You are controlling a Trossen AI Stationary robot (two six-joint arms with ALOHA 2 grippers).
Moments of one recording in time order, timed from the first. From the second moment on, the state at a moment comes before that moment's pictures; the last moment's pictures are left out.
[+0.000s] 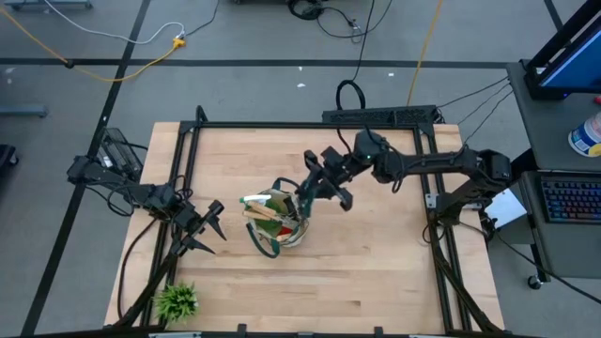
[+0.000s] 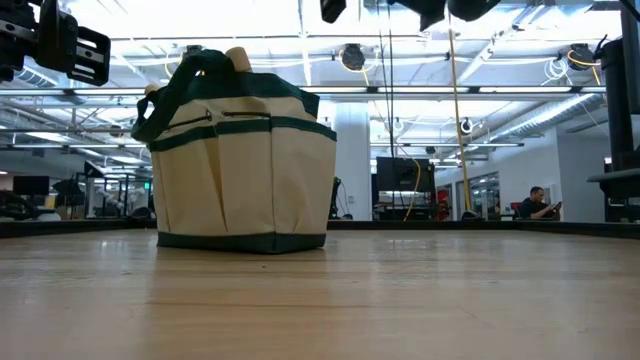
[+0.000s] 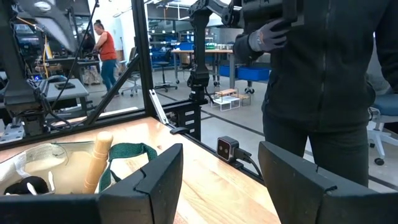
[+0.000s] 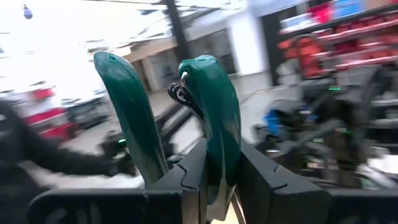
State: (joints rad) left arm -0.36 0.32 0.04 0.34 0.32 0.02; right arm -0.16 1.54 1.11 0.62 -0.74 0.38
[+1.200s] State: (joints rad) left arm -0.36 0.32 0.04 0.34 0.31 0.03; right arm 0.00 1.54 1.26 0.13 0.11 0.22
